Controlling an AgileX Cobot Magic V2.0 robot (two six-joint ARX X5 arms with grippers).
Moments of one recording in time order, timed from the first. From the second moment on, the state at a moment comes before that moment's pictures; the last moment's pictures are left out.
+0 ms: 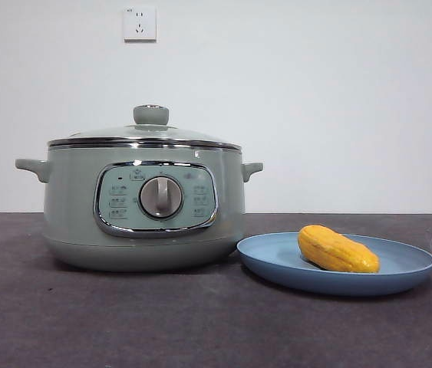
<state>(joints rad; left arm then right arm) 0.06 0.01 0.02 -0.18 0.08 0.09 0.41 0.60 0.83 -0.88 -0.28 0.07</state>
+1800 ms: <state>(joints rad) 0.06 0.00 0.02 -0.18 0.06 0.08 -0.05 0.13 0.24 -0.16 -0.28 -0.12</state>
